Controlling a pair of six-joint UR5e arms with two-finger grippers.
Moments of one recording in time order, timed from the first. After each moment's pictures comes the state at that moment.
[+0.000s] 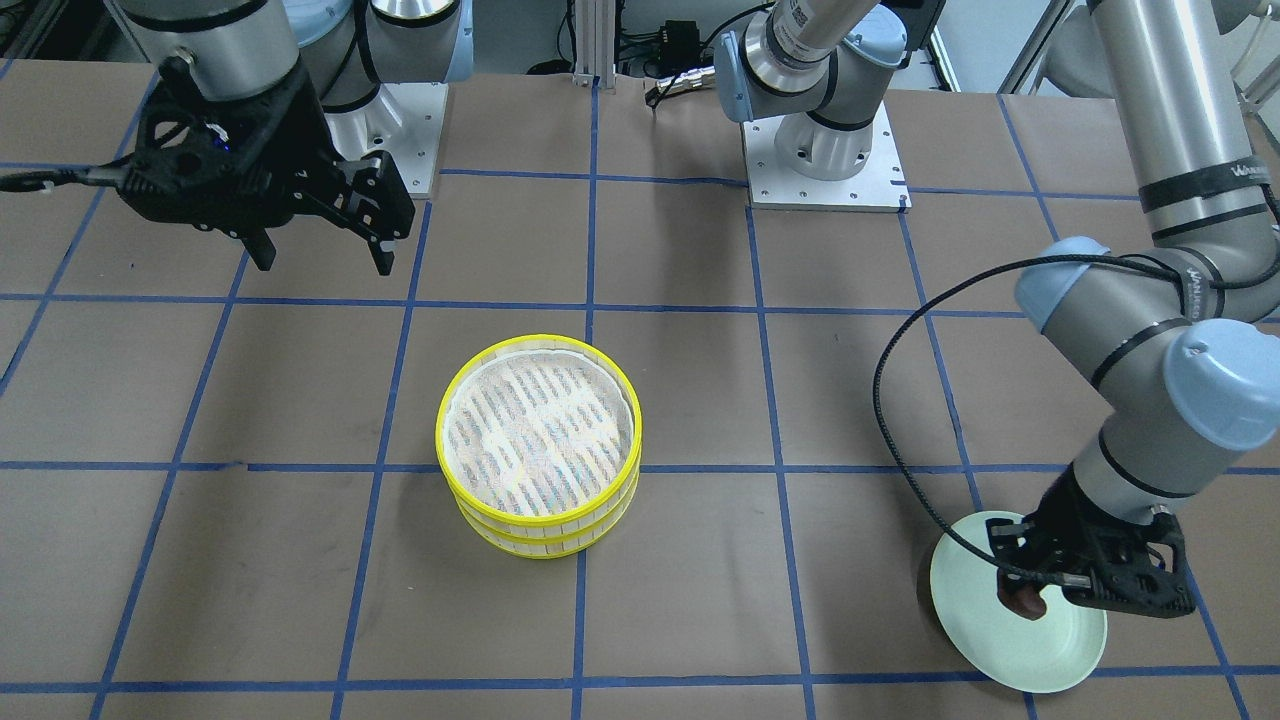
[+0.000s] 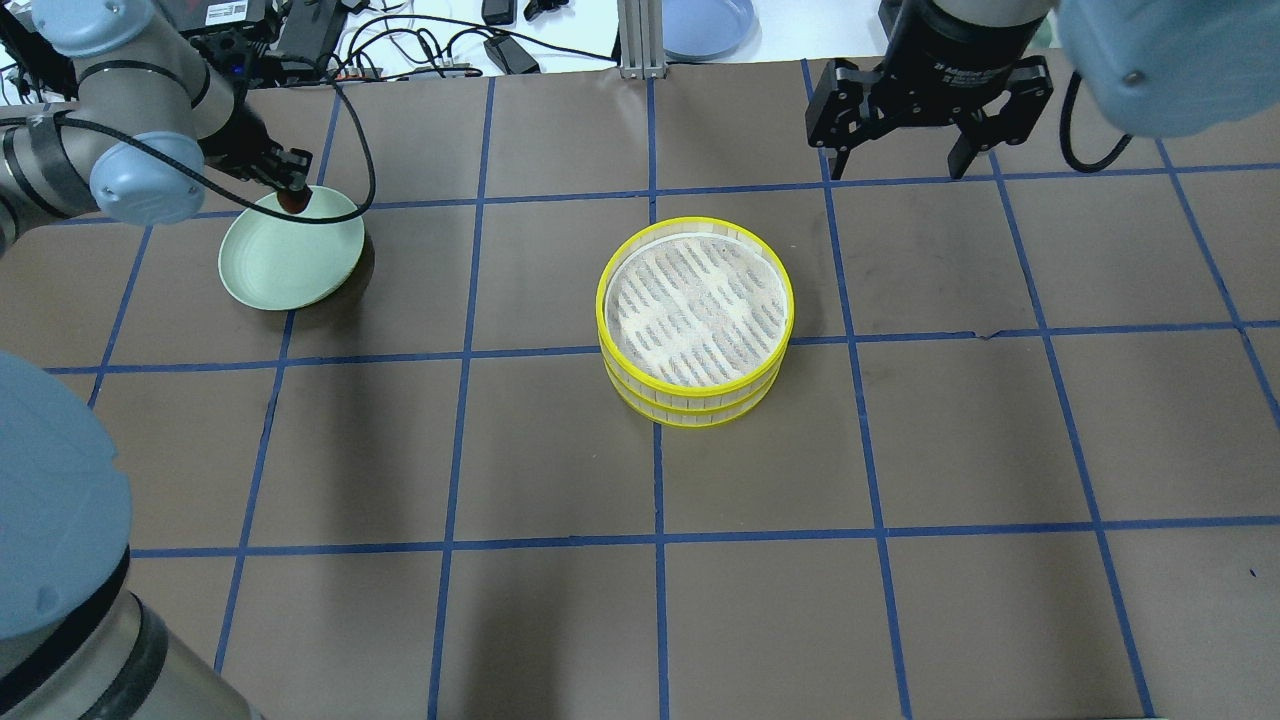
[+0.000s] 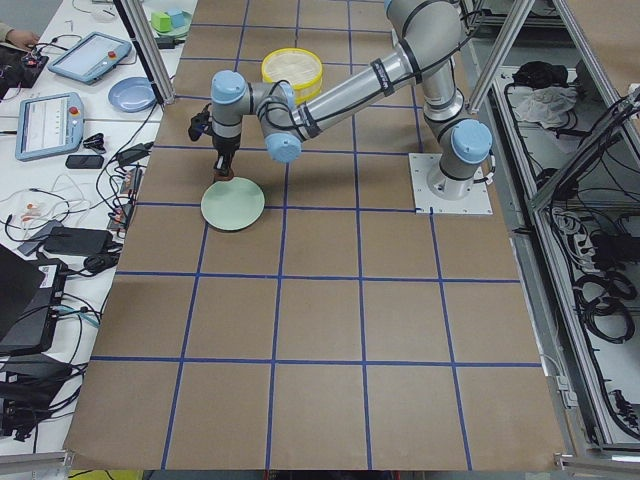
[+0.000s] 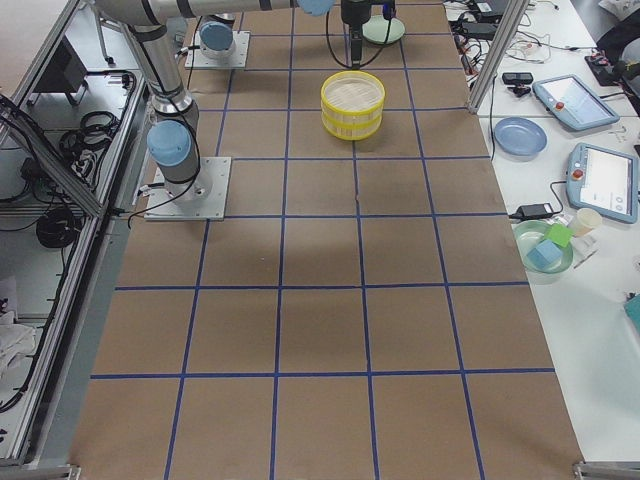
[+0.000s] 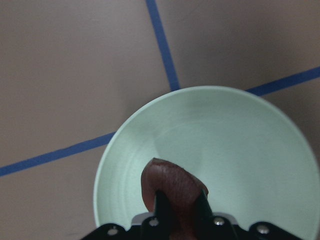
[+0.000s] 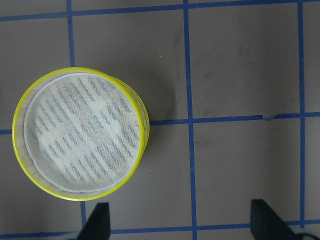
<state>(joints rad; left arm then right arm) -1.33 -2.03 -1.52 -0.94 1.54 0.37 1.64 -1.53 1.45 -1.57 -1.57 0.11</state>
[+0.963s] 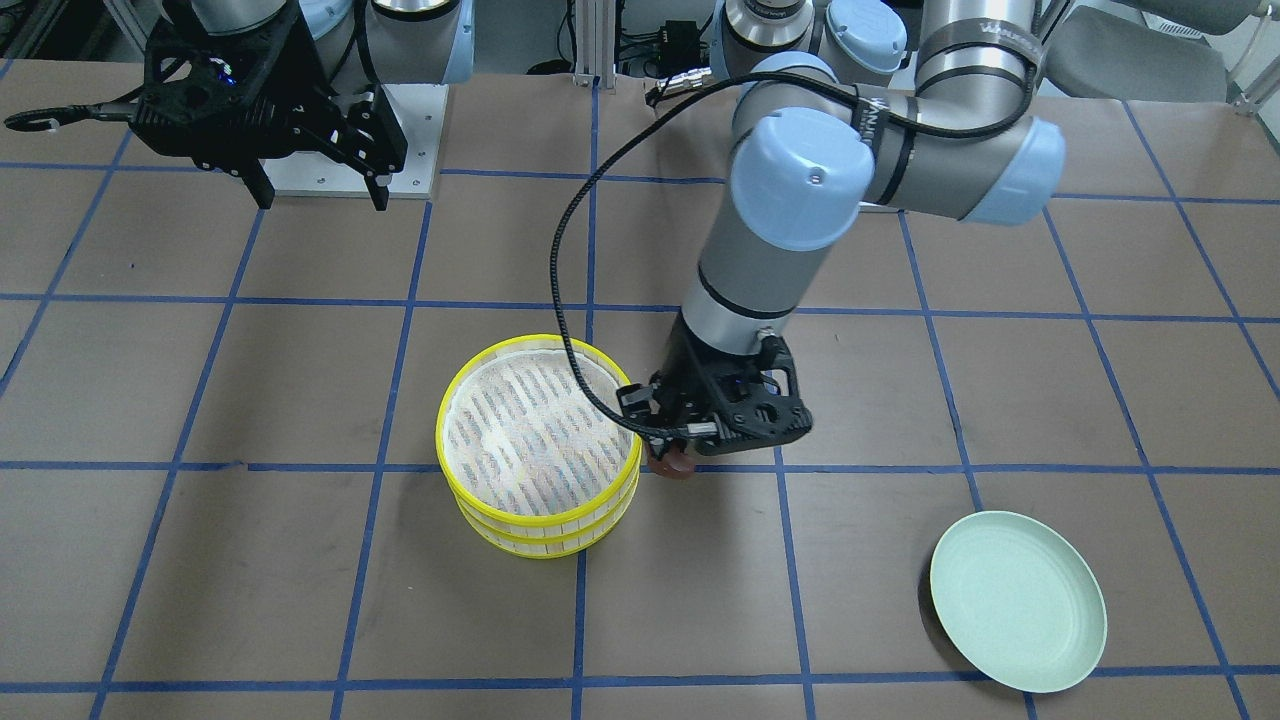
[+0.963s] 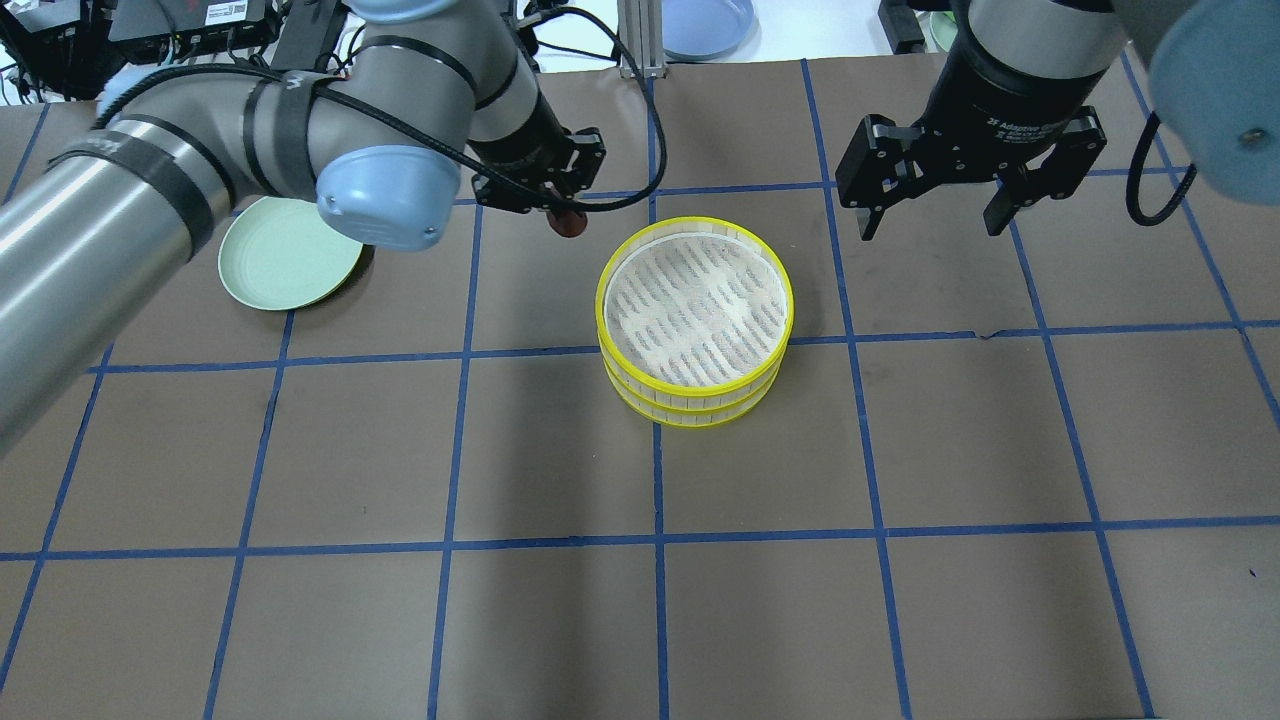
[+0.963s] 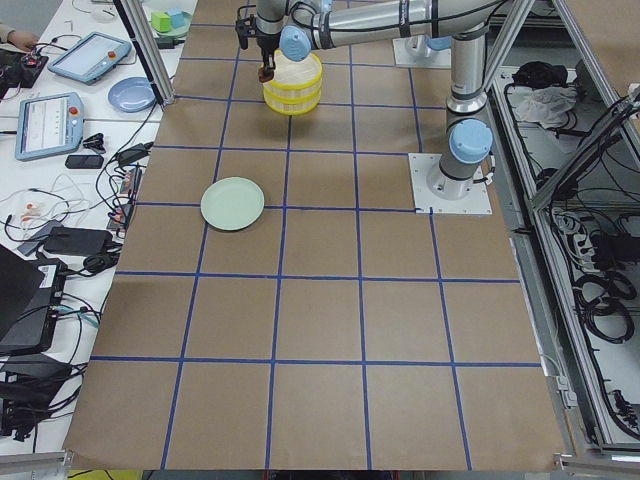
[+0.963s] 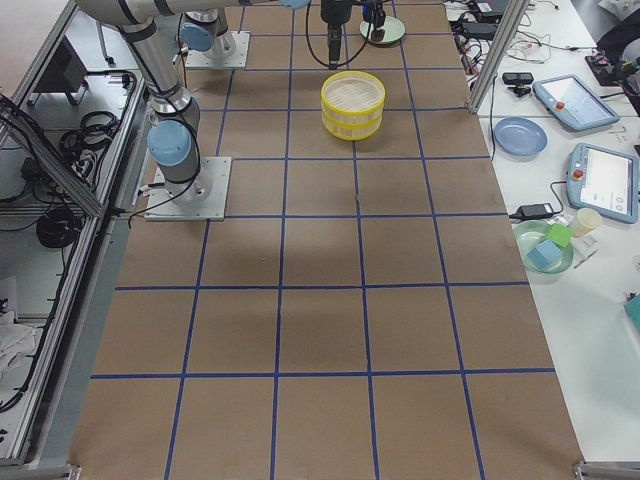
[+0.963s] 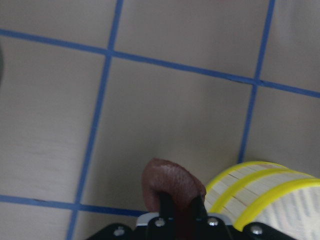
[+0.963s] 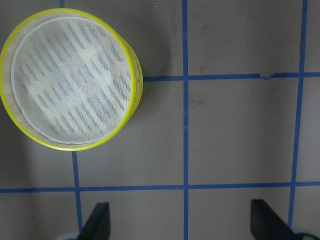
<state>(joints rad) -1.81 -1.90 -1.55 -1.08 1.43 -0.53 1.62 -1.62 1.54 -1.54 -1.56 0.05</state>
